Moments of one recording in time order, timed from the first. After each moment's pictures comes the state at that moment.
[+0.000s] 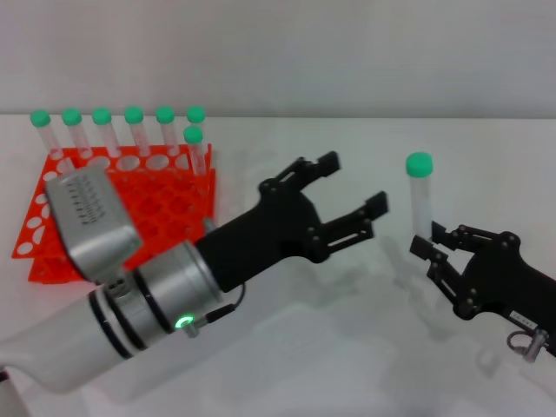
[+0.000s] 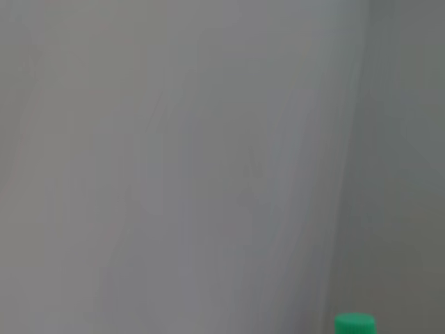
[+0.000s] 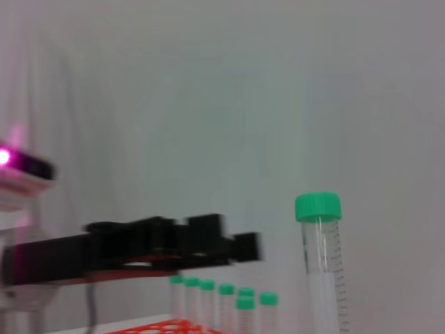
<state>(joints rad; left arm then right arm) -0.54 -2.09 -1.04 -0.41 0.16 -1.24 2.40 0.37 2.03 -1.61 -0.25 2.56 1.44 -2.61</state>
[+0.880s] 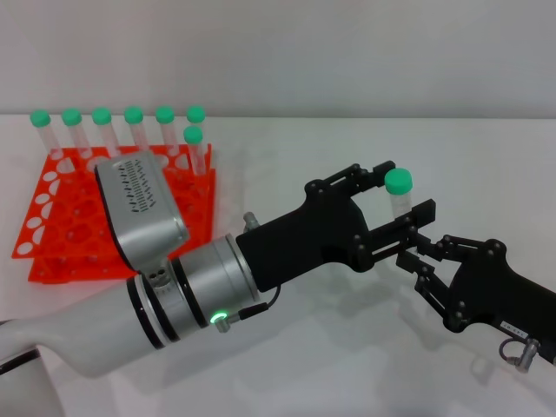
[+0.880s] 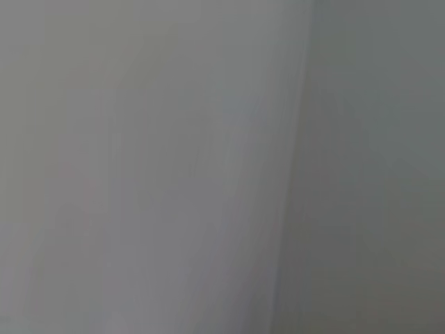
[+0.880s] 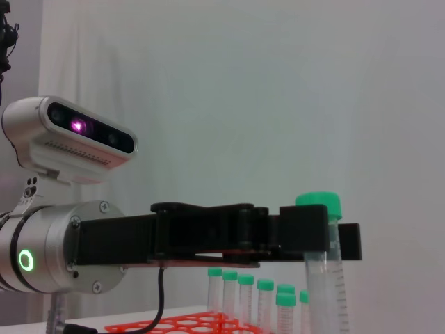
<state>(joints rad) -0.60 -2.09 -0.97 -0.45 0.16 -1.20 2.39 0.38 2.02 -1.68 -0.26 2.56 1.45 -2.63</state>
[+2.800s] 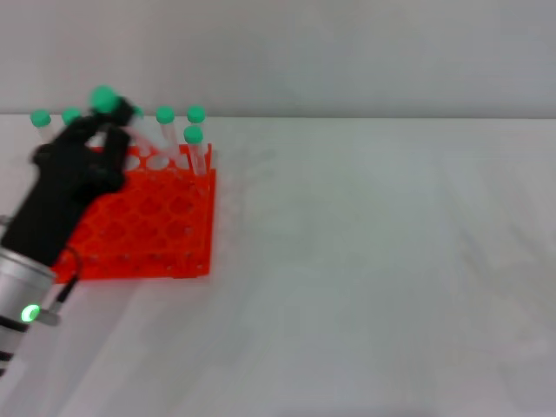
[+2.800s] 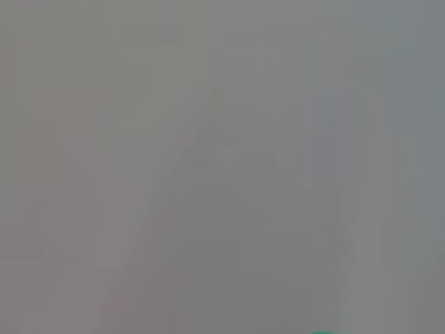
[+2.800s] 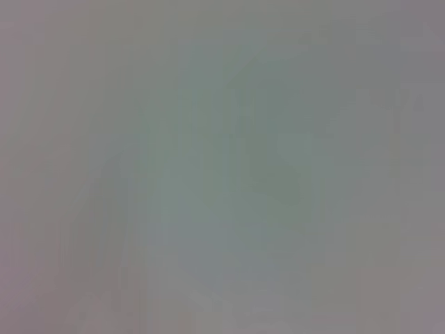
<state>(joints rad) -0.30 -2.09 -1.34 -0.43 -0.04 -1.35 2.57 0.27 2.01 -1.09 -0.13 2.57 1.46 -2.58</state>
